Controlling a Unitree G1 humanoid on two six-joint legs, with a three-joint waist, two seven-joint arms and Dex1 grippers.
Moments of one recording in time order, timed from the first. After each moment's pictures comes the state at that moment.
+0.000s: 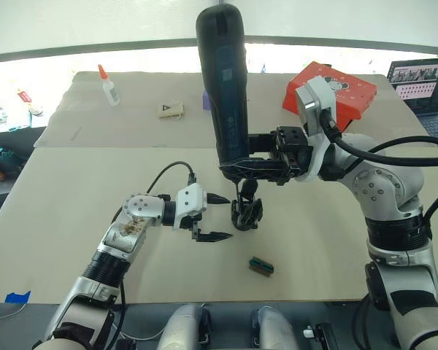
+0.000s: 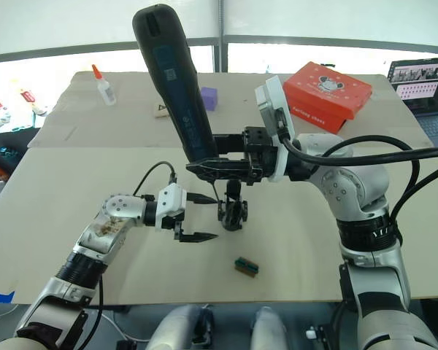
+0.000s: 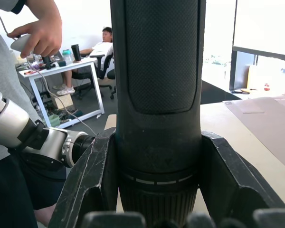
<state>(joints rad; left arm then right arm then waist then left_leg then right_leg) -0.50 0.46 -0.25 0.13 -0.20 0.06 -1.22 -0.82 -0.55 0.06 -0.18 0.84 0.72 1.06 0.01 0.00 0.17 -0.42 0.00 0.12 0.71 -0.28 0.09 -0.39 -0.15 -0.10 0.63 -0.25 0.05</state>
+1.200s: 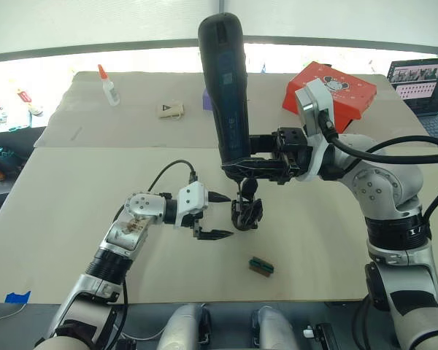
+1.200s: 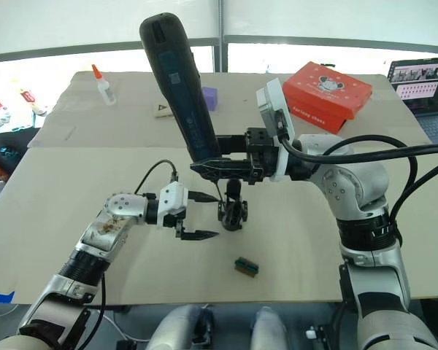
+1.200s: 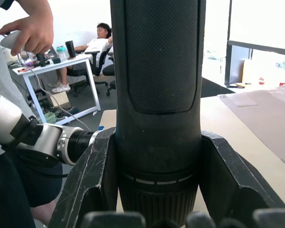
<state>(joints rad) -0.52 0.45 -0.25 0.17 -0.19 0.04 -1.21 -0.81 -0.54 0.06 -0.16 0.80 0.72 1.08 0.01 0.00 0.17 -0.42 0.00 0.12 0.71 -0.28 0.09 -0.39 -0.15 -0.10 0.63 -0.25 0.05</state>
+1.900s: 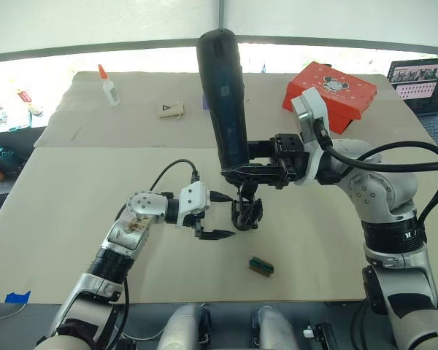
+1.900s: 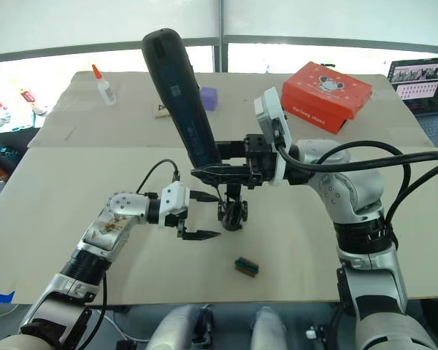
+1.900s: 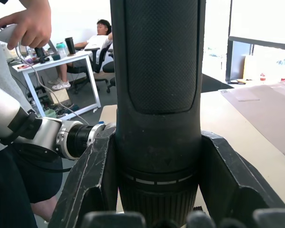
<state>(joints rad) -0.52 0.44 -0.26 0.17 -0.19 0.04 -1.21 -0.77 -0.53 0.06 -0.16 0.75 0.71 1.11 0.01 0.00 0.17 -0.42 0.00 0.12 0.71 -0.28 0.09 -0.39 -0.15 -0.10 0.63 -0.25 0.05</state>
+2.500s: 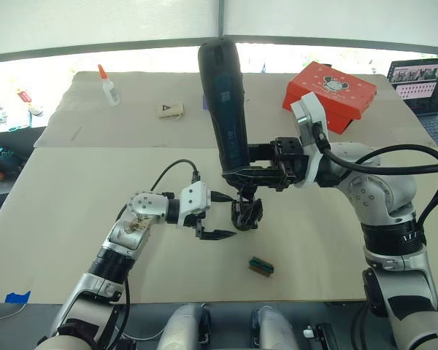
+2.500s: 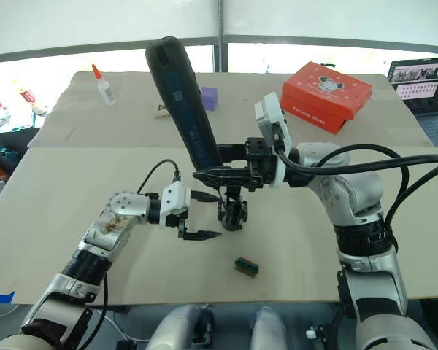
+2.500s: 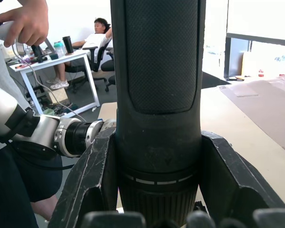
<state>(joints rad) -0.52 0.43 -0.26 0.17 -0.19 0.04 -1.21 -0.77 -0.53 0.06 -0.16 0.73 0.70 1.11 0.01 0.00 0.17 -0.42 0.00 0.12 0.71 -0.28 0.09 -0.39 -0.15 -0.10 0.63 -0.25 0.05</state>
